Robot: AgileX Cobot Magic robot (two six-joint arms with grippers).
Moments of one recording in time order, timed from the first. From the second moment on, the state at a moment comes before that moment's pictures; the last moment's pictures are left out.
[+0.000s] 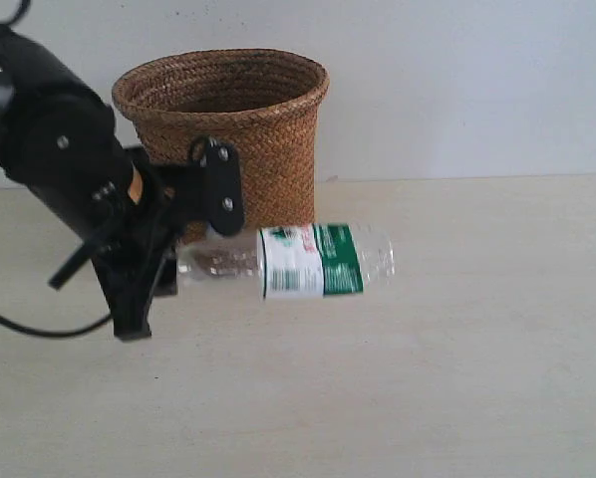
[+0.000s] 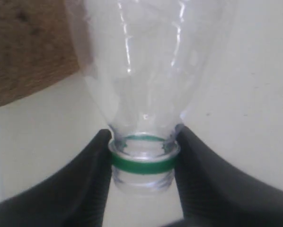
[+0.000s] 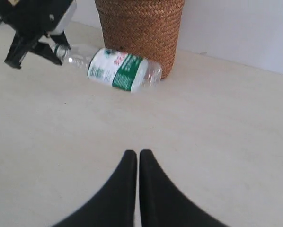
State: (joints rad) left arm -0.63 1.65 -1.19 0.33 0.80 0.62; right arm 0.68 0.12 -0.52 -0.08 0.83 0.12
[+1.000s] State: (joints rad) left arm -0.55 1.57 -1.65 0.52 0.81 0.27; right arm 0.68 0.12 -0.52 -0.08 0.86 0.12
